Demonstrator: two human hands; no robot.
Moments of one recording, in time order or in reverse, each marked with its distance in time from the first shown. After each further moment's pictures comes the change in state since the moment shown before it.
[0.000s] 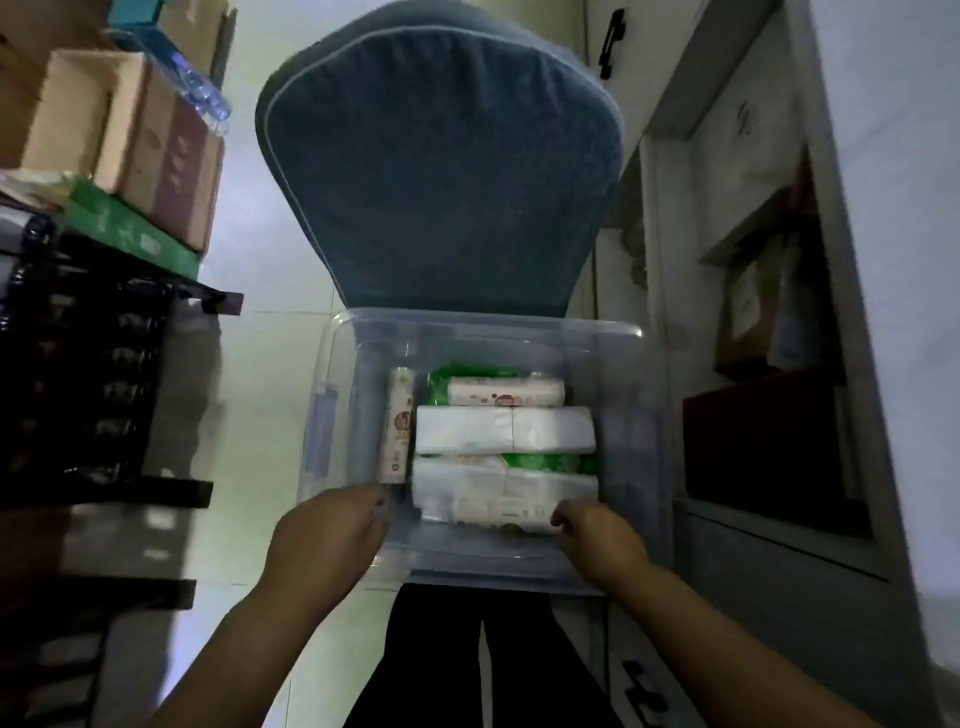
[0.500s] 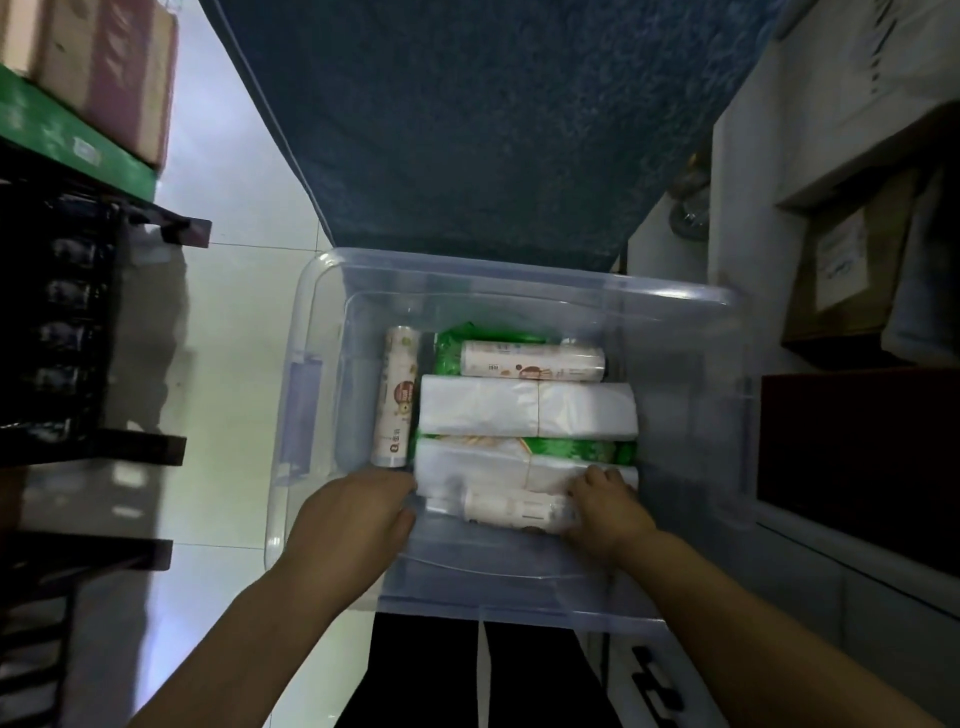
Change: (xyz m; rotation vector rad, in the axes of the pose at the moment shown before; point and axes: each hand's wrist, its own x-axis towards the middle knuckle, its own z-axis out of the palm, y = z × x) left_hand 0.069 -0.028 0.066 -0.042 -0.148 0.094; right_hand 0.109 0.023 0.056 -0.334 -0.179 0.003
